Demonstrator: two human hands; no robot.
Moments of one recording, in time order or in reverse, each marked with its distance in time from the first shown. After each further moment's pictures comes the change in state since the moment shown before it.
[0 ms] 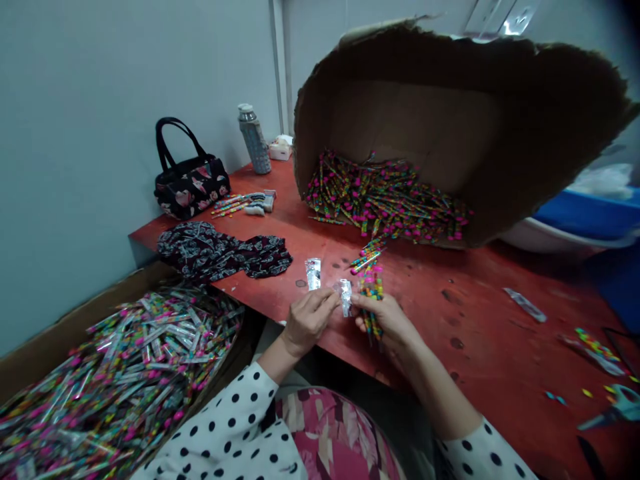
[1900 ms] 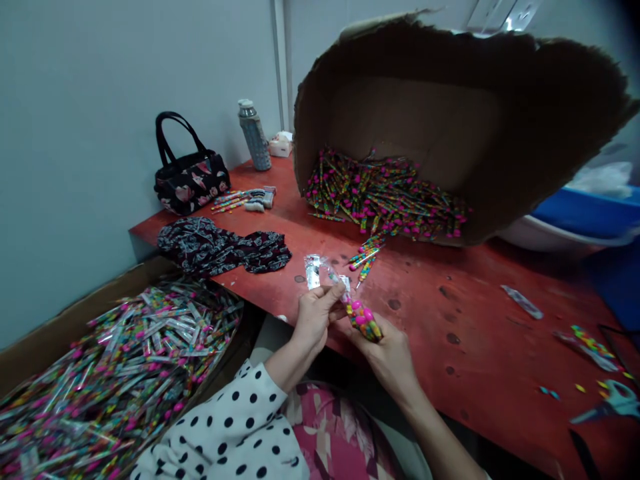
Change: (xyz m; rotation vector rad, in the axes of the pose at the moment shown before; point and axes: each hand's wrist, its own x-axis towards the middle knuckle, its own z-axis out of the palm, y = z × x) left_hand 0.036 0.051 0.002 -1.450 0.230 -1.268; right_hand -0.057 0.033 -0.003 -0.813 0.242 -0.458
